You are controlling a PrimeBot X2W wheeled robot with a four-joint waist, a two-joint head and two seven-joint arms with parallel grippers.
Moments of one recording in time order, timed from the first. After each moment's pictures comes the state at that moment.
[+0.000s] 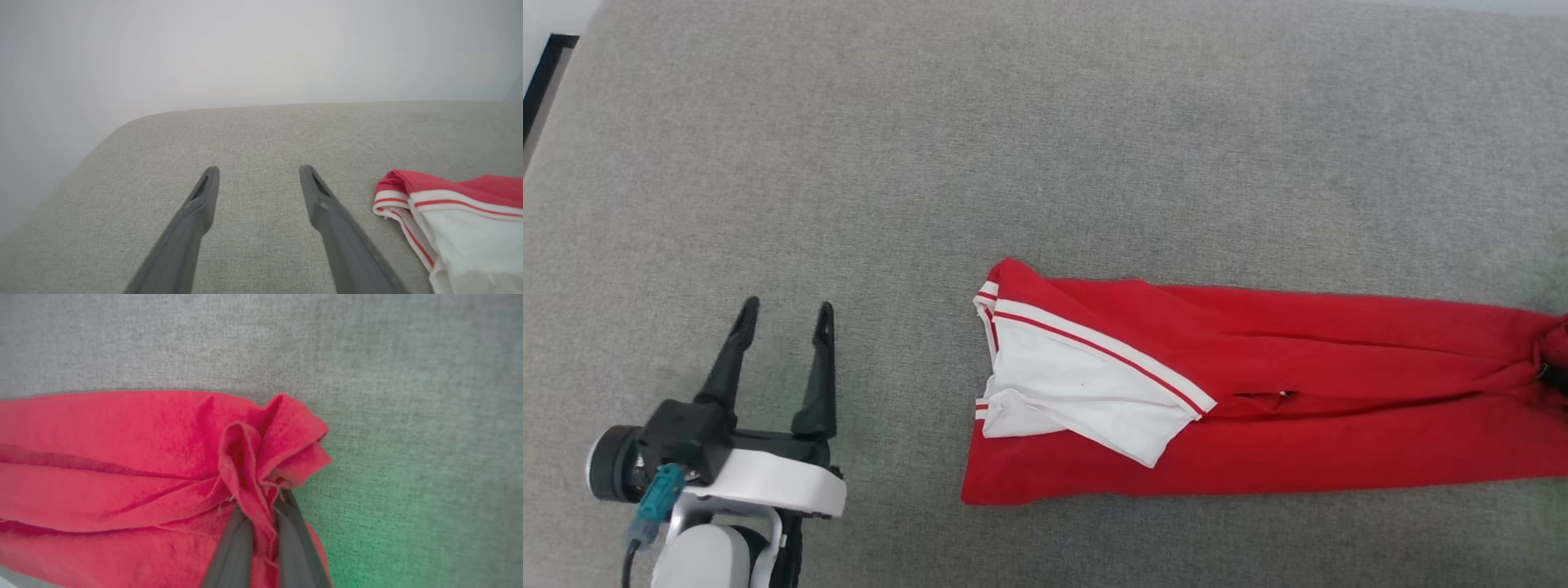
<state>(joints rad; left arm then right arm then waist) -0.14 0.17 -0.03 0.12 -0.15 -0.10 -0.26 -0.28 -0.63 -0.06 0.28 0.86 0.13 0.87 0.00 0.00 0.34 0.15</state>
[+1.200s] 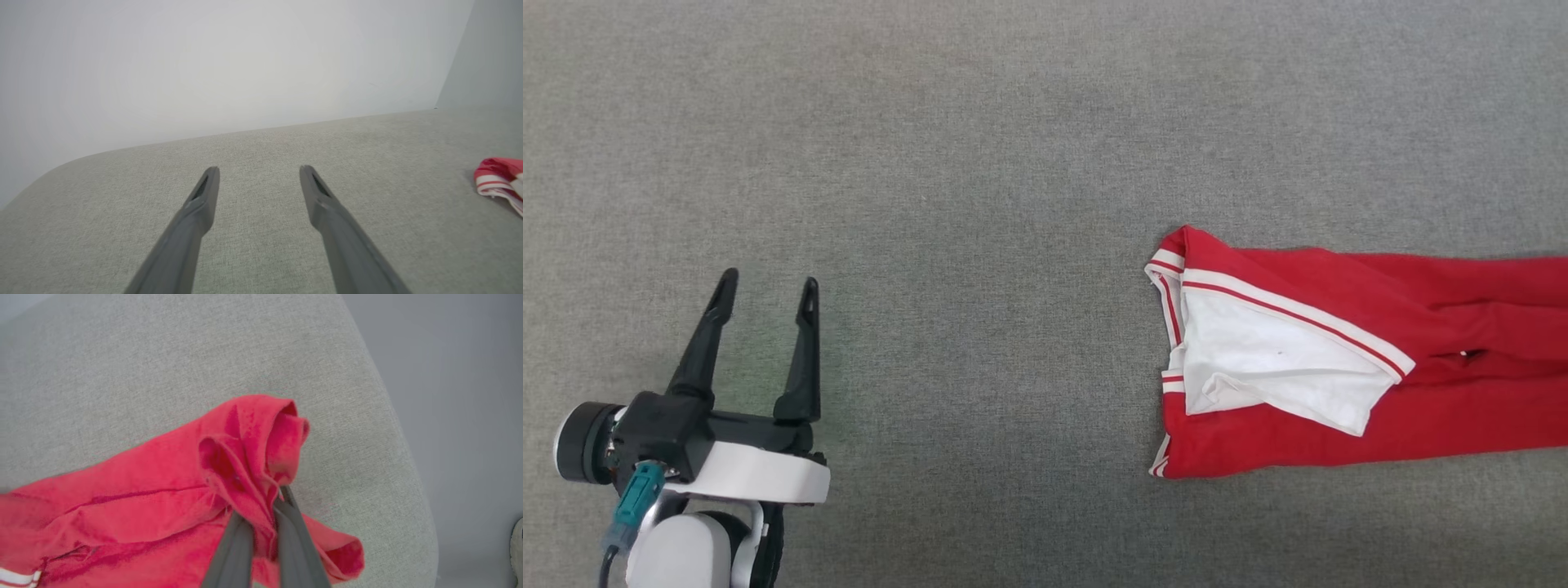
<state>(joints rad) -0.14 0.17 0.00 0.03 -0.10 -0.13 -0.26 -0.32 -0.78 -0.33 0.37 0.86 0.13 0.79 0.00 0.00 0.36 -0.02</state>
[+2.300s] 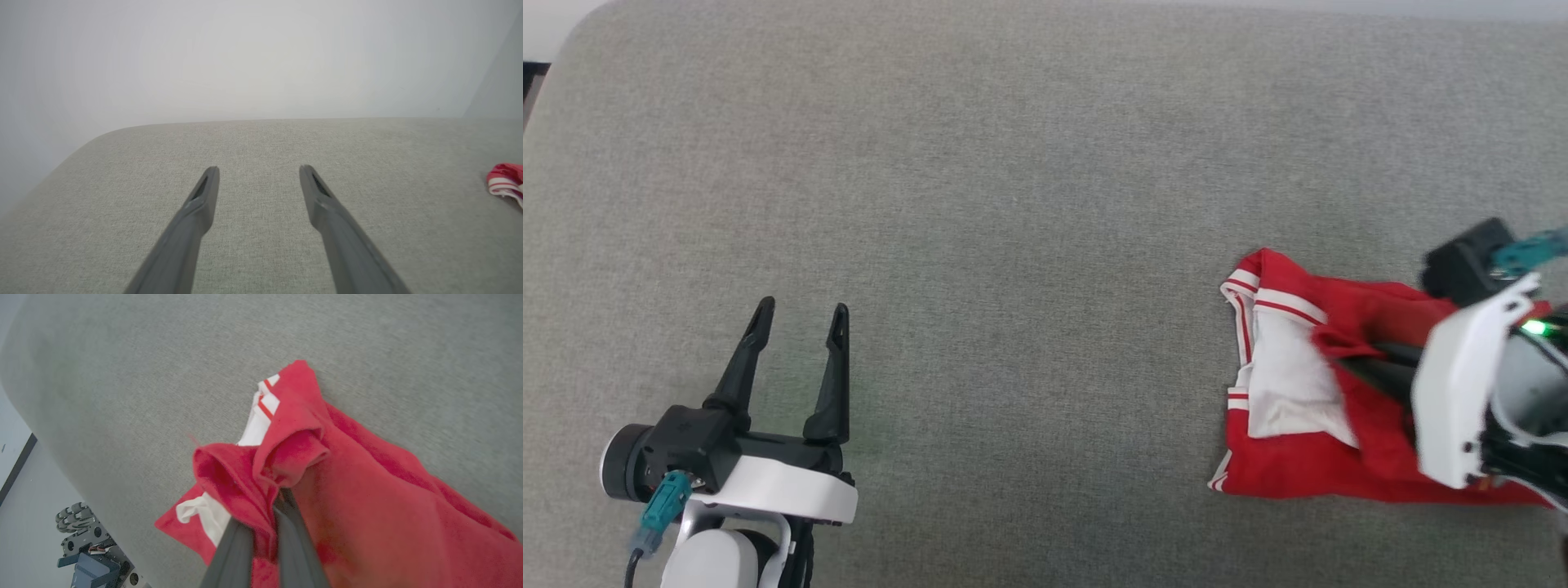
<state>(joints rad) -0.12 0.14 -0.04 0.08 -0.16 -0.13 -0.26 -0.33 -0.61 0.26 -0.19 0.84 0.13 0.90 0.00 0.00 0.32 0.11</state>
